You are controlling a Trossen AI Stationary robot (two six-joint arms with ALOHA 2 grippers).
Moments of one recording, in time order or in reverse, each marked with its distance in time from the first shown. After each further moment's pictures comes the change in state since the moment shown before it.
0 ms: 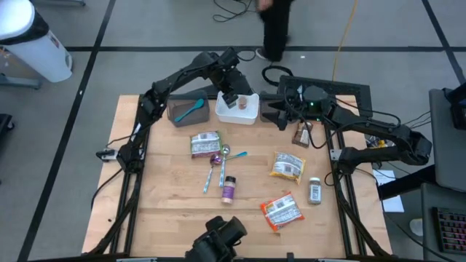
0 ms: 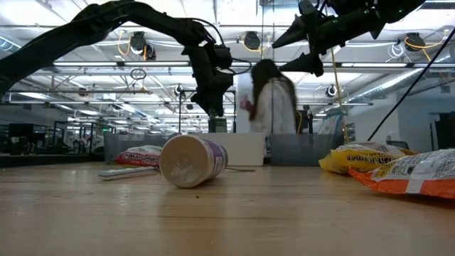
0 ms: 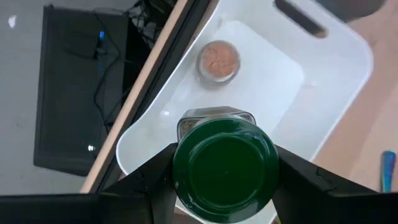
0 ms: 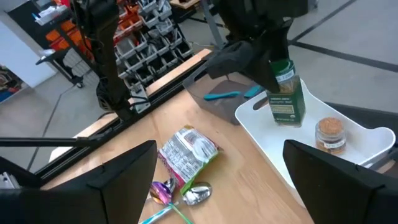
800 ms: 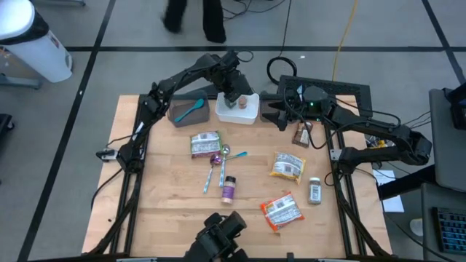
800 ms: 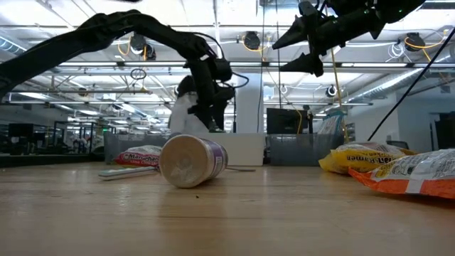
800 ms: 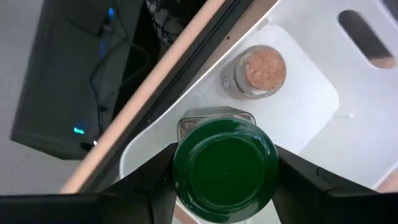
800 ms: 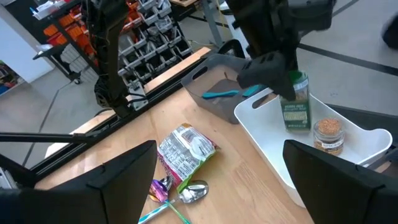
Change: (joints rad) left arm 0.029 0.067 -0.014 0.067 -0.006 -0.152; right arm -0.001 0.001 0.000 -0.006 0.001 -0.024
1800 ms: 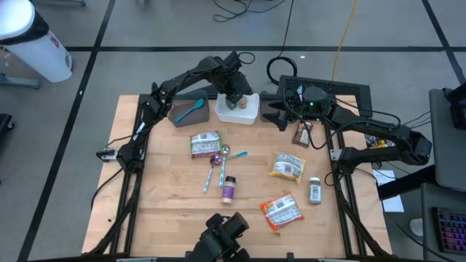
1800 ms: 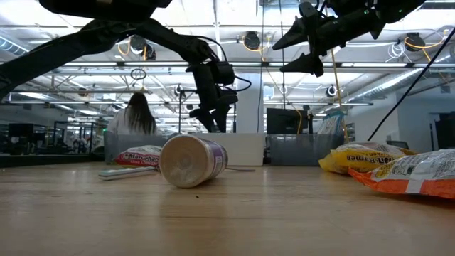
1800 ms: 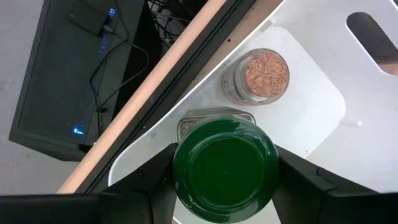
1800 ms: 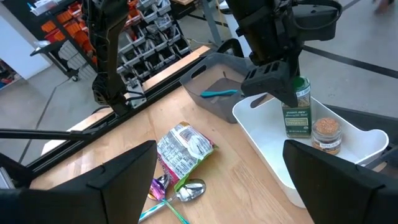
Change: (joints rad) left arm -0.012 0.026 0.001 0.023 -0.019 -0.020; right arm -0.002 0.000 0.001 -0.007 0.002 -0.017
